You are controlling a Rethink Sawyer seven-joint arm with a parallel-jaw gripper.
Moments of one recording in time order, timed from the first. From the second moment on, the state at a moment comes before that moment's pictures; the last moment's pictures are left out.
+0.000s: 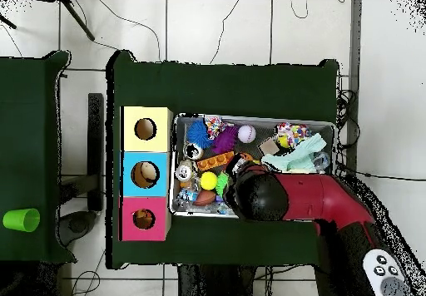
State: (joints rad) arm -0.67 -0.91 0.40 1.90 -0.41 0.55 2.34
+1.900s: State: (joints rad) arm -0.76 -0.87 0.42 1.89 -0.42 0.55 2.34
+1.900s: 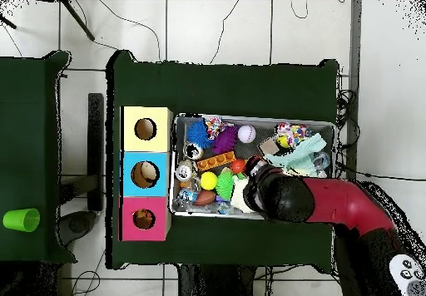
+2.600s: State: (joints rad) arm -0.62 -0.89 0.41 1.88 -0.46 0.55 2.34
